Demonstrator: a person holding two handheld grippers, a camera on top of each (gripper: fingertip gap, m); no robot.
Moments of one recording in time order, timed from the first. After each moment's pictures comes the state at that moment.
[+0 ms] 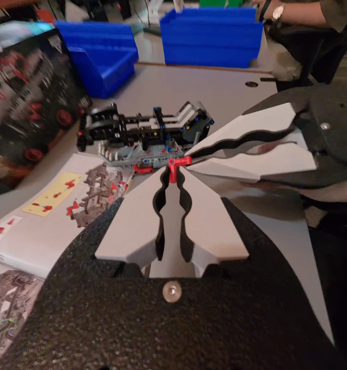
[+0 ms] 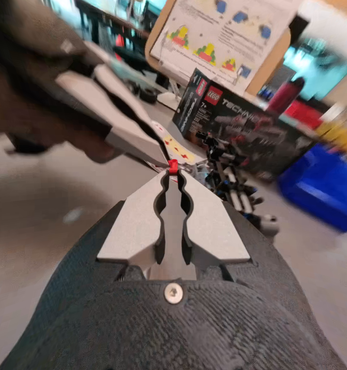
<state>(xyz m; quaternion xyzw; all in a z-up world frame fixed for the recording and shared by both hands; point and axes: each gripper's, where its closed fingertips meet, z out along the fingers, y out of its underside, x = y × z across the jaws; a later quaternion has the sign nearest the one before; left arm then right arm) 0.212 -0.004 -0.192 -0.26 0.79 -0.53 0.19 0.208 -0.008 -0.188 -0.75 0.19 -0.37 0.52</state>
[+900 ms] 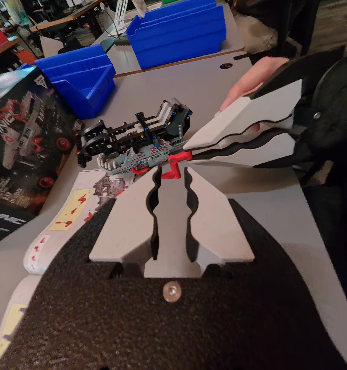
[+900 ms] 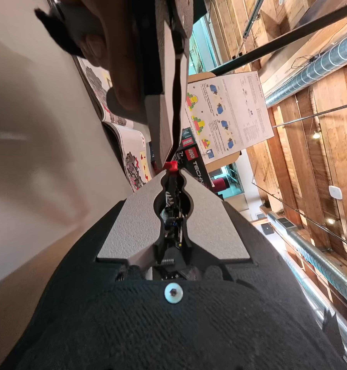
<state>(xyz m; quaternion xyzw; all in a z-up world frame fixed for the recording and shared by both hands) 0.188 0.007 -0.183 -0.14 0.82 -0.51 0.22 0.180 0.004 -0.171 -0.70 -0.13 -0.59 0.39</state>
